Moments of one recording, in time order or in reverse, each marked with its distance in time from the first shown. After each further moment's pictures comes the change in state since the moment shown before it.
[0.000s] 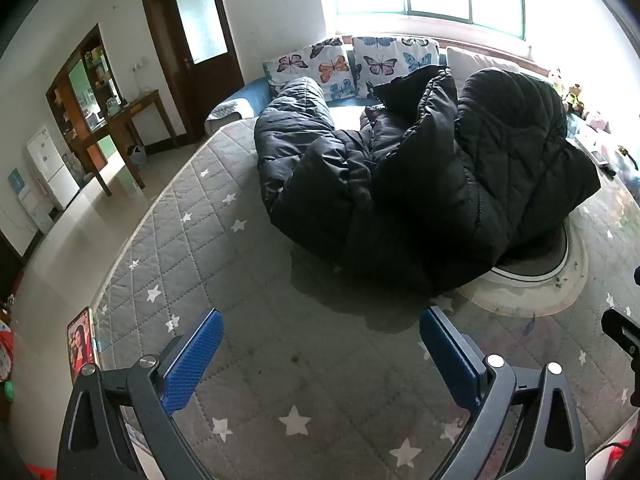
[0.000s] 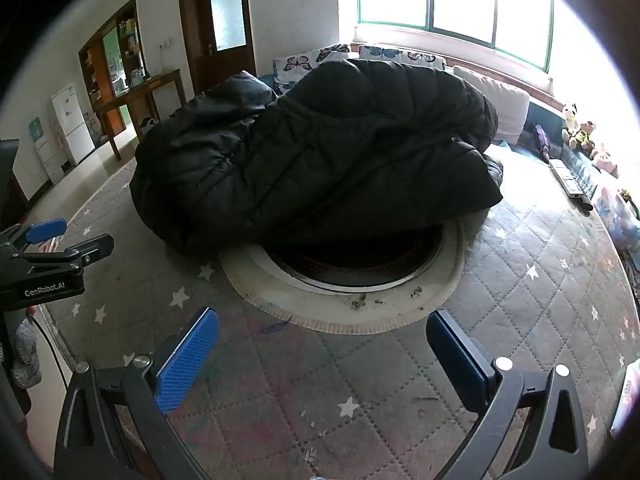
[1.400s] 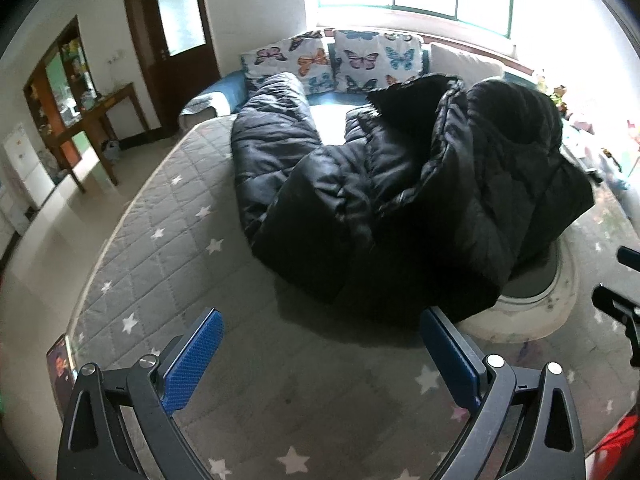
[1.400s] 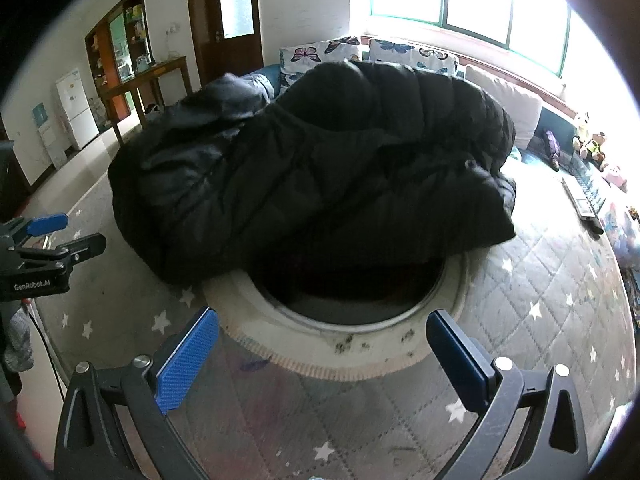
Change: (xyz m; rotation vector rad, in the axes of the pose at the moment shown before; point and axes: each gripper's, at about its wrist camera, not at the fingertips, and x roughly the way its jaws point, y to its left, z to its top) left arm 0.028 0.011 0.037 0.009 0.015 -0.120; right arm 0.020 -0.016 0.043 -0.046 0.032 0.028
